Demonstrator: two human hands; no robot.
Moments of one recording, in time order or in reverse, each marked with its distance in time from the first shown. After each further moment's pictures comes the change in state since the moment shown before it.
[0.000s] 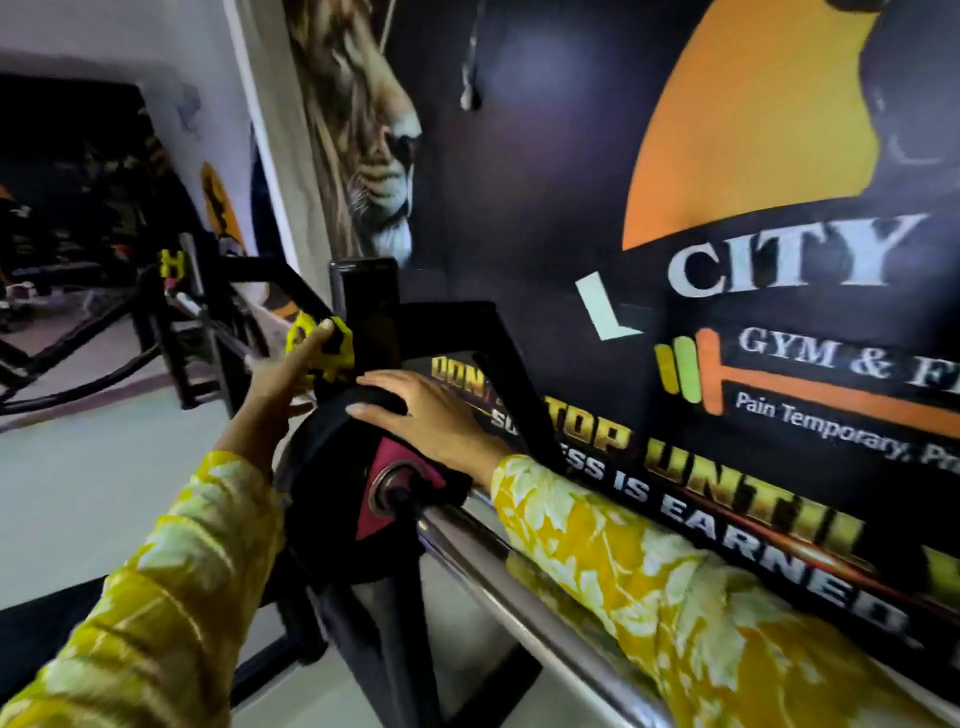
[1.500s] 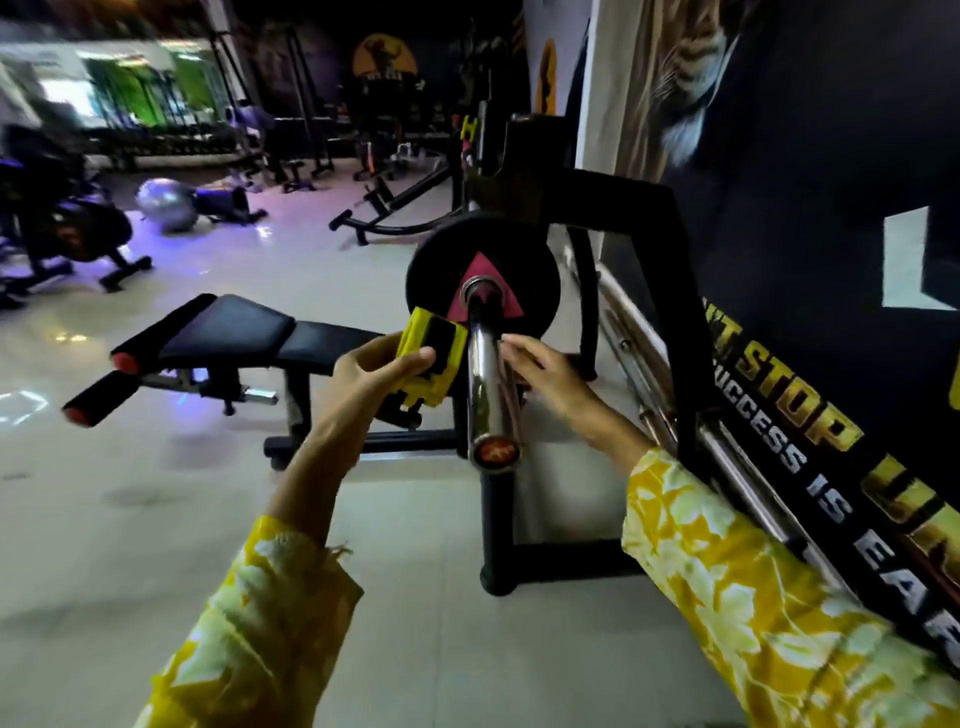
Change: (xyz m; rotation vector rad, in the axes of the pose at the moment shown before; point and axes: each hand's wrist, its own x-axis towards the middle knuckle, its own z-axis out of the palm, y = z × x) left_hand -0.348 -0.068 0.070 0.115 0.255 0.169; right_hand -0.175 0.047 -0.076 0.724 -0.551 0.221
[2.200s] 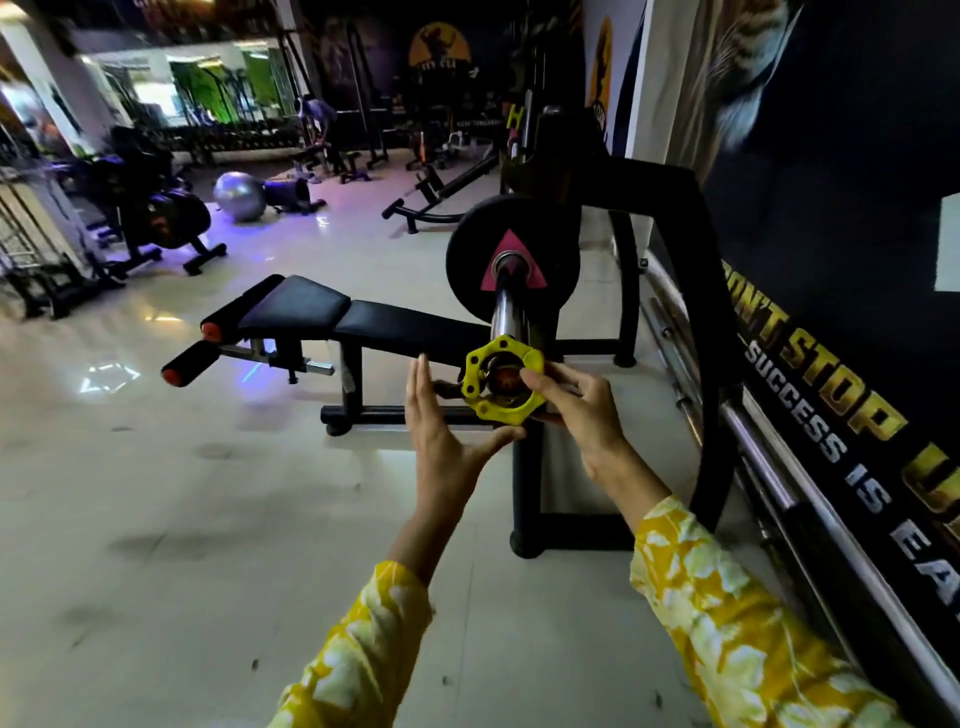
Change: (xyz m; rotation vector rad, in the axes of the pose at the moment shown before) left_hand -0.128 -0.034 0.079 0.408 0.391 0.225; right_hand -0.137 -0.020 0.013 0.350 0.104 0.004
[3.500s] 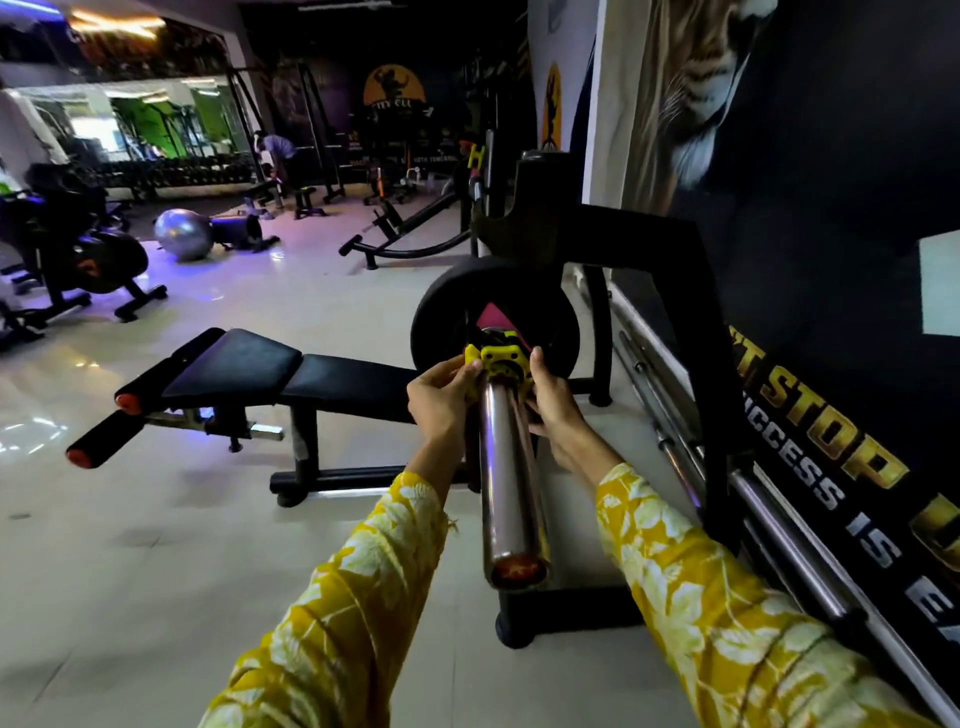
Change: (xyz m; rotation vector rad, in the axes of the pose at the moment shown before) left_hand 0.230 -0.063 0.104 -0.510 0.065 -0.507; right_hand 0.214 0.025 0.012 -0.035 0.187 0.267
